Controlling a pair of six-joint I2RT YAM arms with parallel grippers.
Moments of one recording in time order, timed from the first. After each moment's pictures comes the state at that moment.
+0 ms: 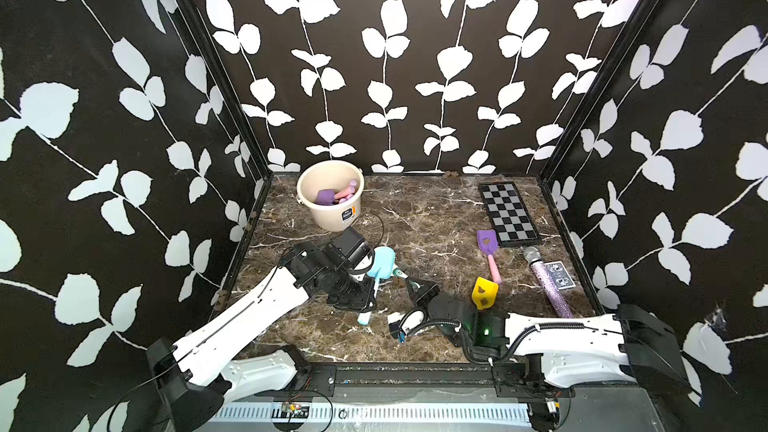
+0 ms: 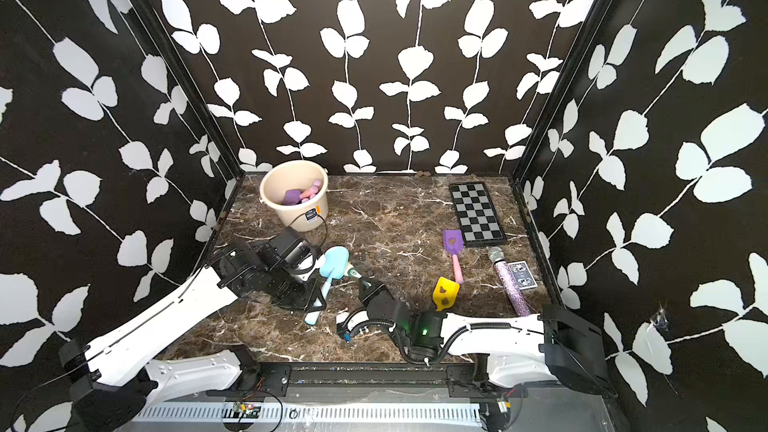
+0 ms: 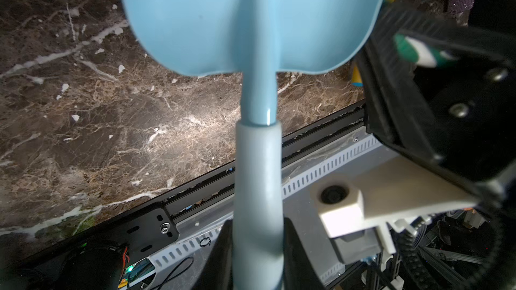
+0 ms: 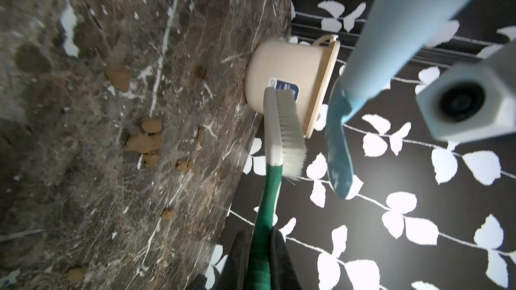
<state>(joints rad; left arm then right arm) -0.81 1.13 1.18 -1.30 0.31 -0.58 1.33 1.24 0.61 0.20 0.63 -1.51</state>
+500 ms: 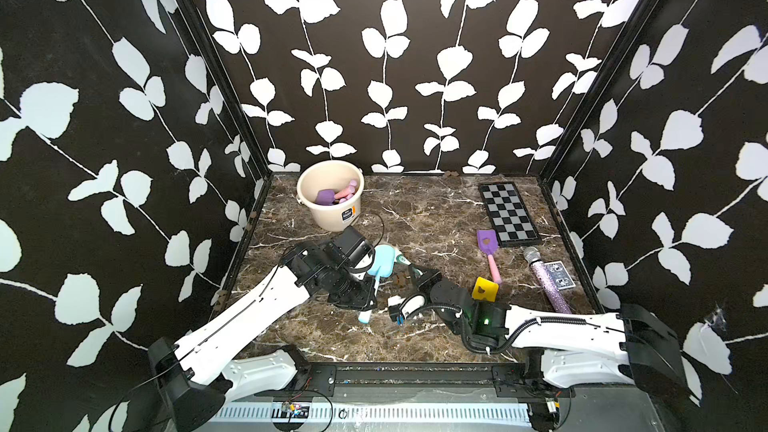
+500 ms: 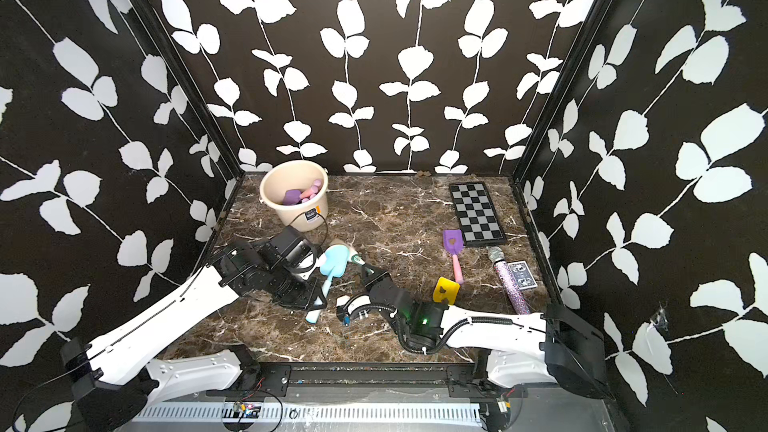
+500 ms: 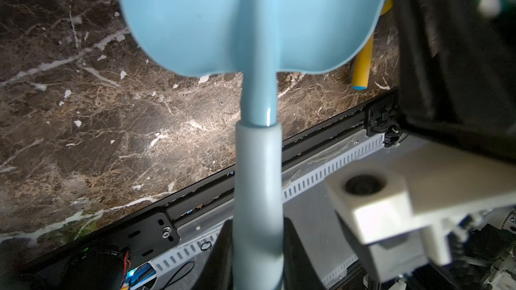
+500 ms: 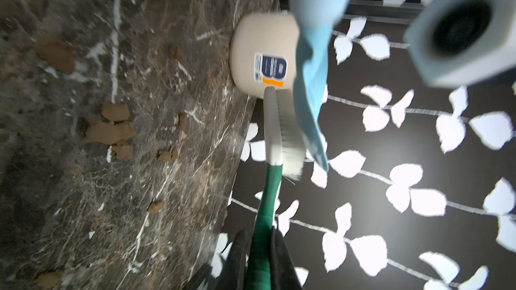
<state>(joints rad) -0.81 1.13 1.18 -1.28 0.30 -0.56 1.19 1.23 0.66 0.18 0.63 -1.39</state>
